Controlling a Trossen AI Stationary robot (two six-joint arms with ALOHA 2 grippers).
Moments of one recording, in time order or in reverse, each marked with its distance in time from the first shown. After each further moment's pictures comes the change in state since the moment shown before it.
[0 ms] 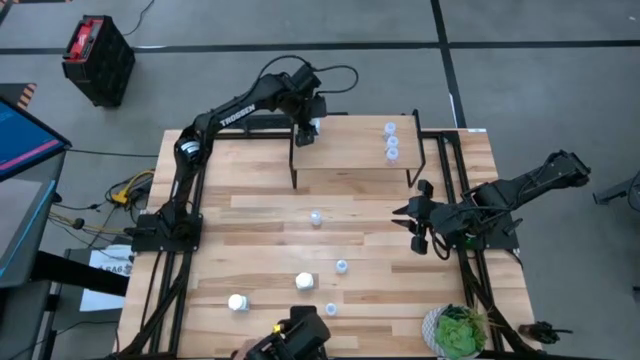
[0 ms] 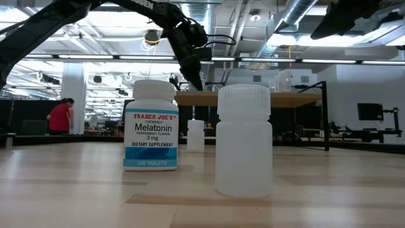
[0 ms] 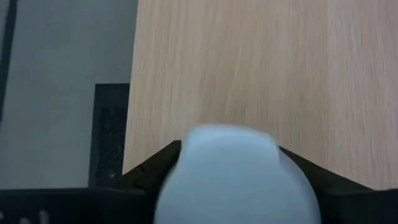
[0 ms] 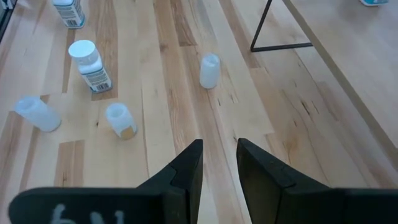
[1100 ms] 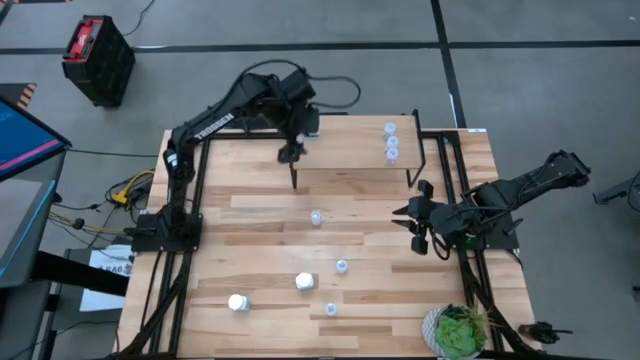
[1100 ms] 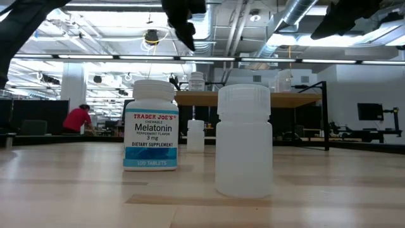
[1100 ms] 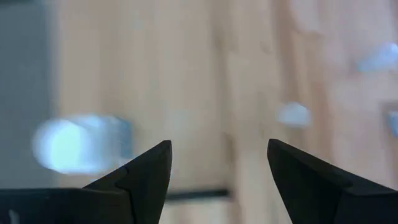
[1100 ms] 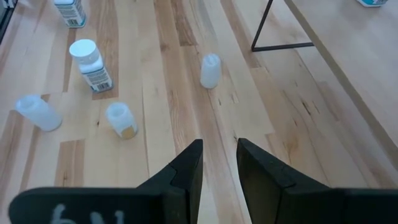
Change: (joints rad) left arm -0.186 -0.149 0.192 -0.416 0.024 -0.057; right arm 0.000 0.000 0.000 -0.001 -0.003 -0.001
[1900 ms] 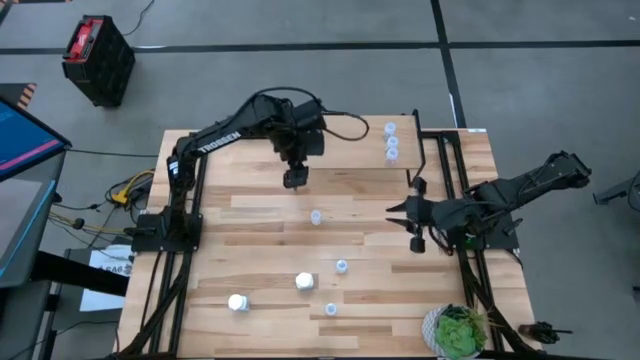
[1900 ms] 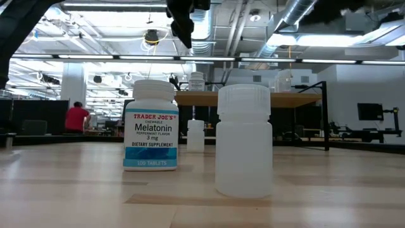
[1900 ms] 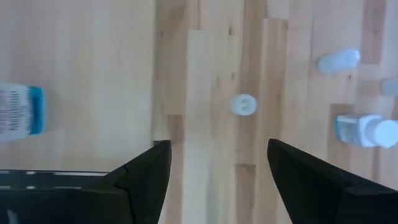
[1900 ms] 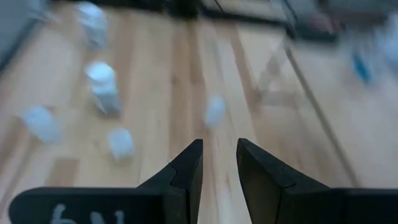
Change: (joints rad) left arm -0.160 0.002 -0.027 -0.071 -0.066 -0.302; right arm -0.020 0.000 -0.001 0.165 -0.014 -0.257
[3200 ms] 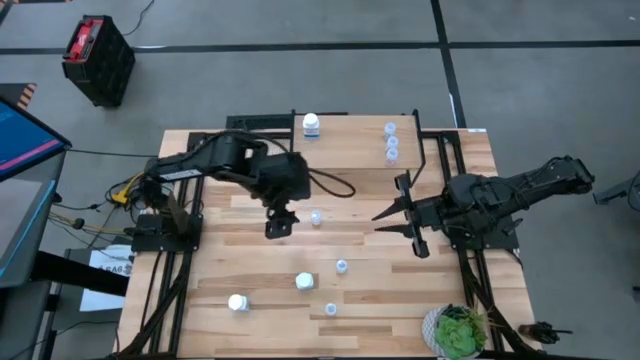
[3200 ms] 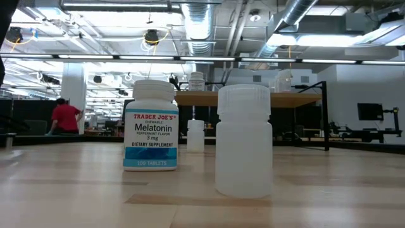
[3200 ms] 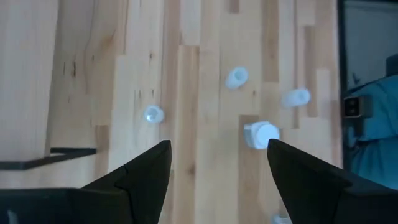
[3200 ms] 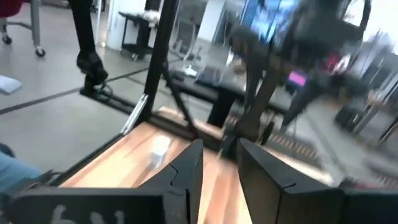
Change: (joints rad) left arm -0.382 -0.166 0.000 -0.001 -0.086 -0.374; right arm -0.119 0.031 0.000 0.592 -0.455 -0.425
